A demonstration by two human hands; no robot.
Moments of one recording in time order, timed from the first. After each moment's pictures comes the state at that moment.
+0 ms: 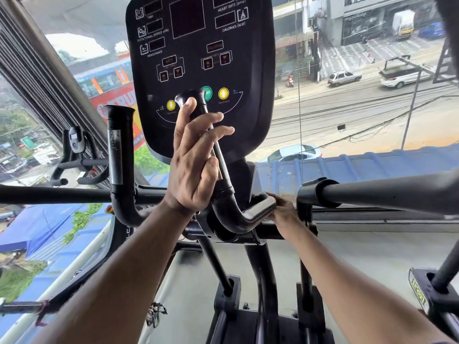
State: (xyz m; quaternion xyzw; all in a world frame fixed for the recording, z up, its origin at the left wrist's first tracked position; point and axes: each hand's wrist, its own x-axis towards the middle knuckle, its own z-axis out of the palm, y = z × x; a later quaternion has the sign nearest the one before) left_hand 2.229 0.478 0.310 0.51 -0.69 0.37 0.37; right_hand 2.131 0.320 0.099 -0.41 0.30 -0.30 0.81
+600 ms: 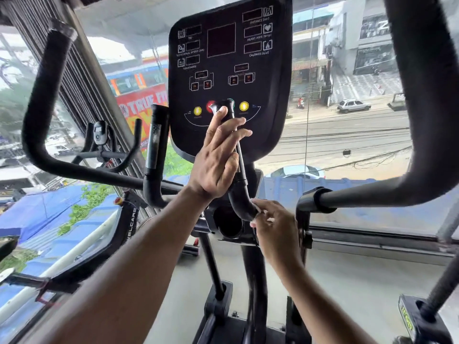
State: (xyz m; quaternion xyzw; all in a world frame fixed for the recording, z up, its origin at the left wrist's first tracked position) left_hand 2.230 0.487 0.309 0.53 -0.69 0.35 0.34; right_hand 2.059 0.461 0.199 -0.71 0.27 -0.46 0.46
